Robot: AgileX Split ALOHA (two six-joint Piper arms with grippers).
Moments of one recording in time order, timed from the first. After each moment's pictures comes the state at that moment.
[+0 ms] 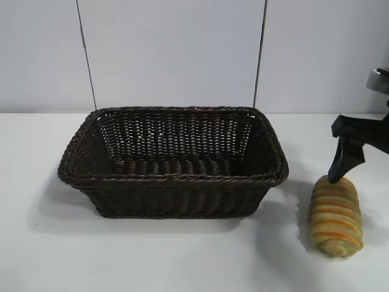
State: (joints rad) left arm 0.01 -0.01 -0.48 -0.01 1.13 0.04; right arm 0.02 1.73 -0.80 0.35 0.43 -0.04
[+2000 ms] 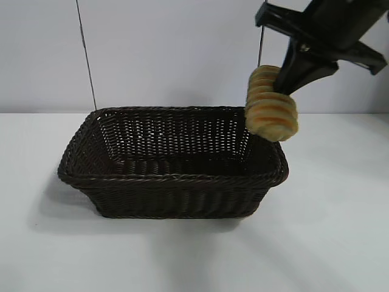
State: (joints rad) left arm 0.01 -0.01 -0.48 -0.01 1.13 0.04; right arm 0.42 1.82 -1.39 0.28 0.72 0.13
